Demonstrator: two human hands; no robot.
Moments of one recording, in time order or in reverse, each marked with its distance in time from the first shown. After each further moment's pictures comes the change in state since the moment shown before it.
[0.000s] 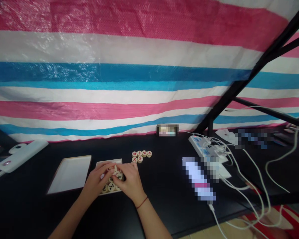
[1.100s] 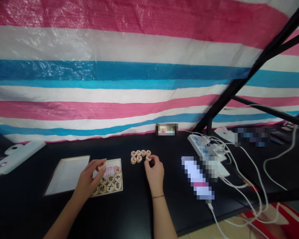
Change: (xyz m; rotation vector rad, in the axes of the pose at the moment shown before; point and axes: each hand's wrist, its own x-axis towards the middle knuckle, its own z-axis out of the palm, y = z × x) left_hand -0.002 -0.009 -0.015 0.119 0.099 -0.019; right_hand -0.020 0.075 -0.051 -0.267 0.350 0.723
